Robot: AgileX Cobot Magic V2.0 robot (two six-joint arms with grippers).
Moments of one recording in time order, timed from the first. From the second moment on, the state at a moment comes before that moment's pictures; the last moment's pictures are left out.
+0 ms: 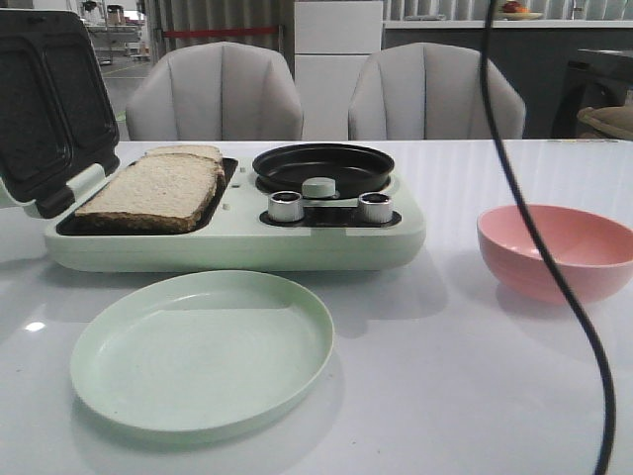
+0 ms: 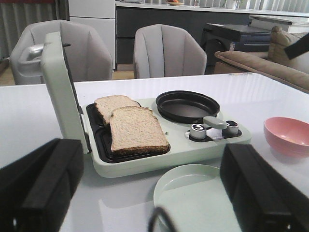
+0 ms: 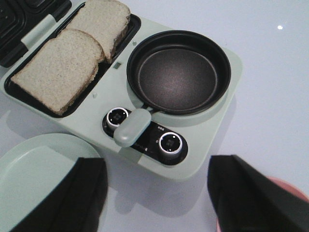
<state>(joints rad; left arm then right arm) -0.44 -0.01 -0.30 0.14 0.43 -0.22 0.49 1.32 -1.18 0.01 0.54 0.06</state>
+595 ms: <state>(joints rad) -0.44 -0.01 -0.30 0.14 0.40 -0.22 0.49 0.46 -0.44 0.02 0.26 0.06</state>
